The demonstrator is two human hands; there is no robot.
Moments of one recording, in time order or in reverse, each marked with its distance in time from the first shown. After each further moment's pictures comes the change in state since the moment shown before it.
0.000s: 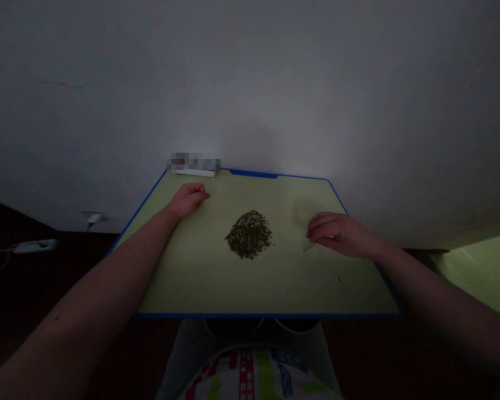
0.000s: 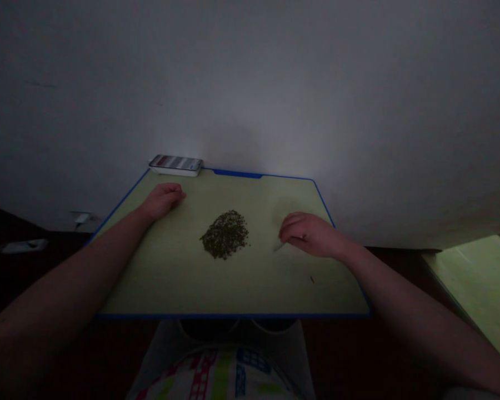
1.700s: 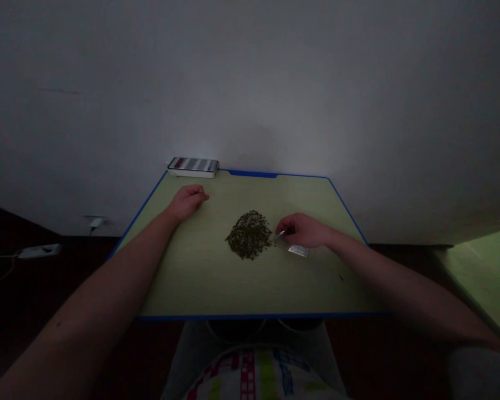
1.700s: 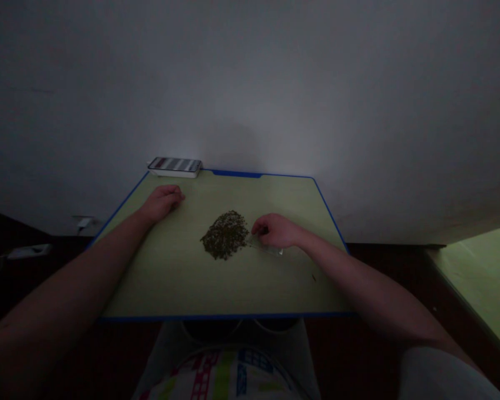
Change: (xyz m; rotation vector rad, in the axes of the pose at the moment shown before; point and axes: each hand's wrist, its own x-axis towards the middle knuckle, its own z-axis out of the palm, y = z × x) left_hand -0.001 0.000 0.000 0.028 0.014 -0.008; right_hand 0.058 0.008 0.050 0.181 -0.129 0.514
